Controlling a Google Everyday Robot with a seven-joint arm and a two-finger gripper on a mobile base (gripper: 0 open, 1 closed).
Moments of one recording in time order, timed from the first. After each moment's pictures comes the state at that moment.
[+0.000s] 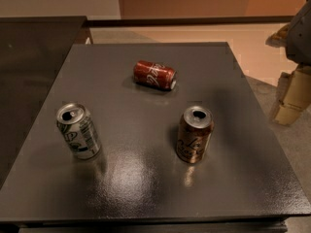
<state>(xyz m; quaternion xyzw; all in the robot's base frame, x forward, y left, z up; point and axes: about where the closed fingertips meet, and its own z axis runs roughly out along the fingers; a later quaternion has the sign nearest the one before) 0.438 -0.217 0.976 -0.60 0.78 -0.03 0.16</state>
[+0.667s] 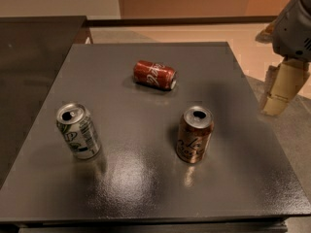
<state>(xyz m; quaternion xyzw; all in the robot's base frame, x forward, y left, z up) 0.459 -0.208 0.973 -0.61 0.78 -0.03 0.16</state>
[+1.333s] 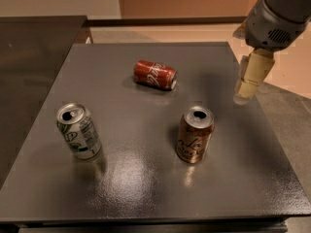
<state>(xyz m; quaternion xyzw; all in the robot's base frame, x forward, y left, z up) 0.519 -0.189 0.952 -0.62 0.76 -0.01 0.17</state>
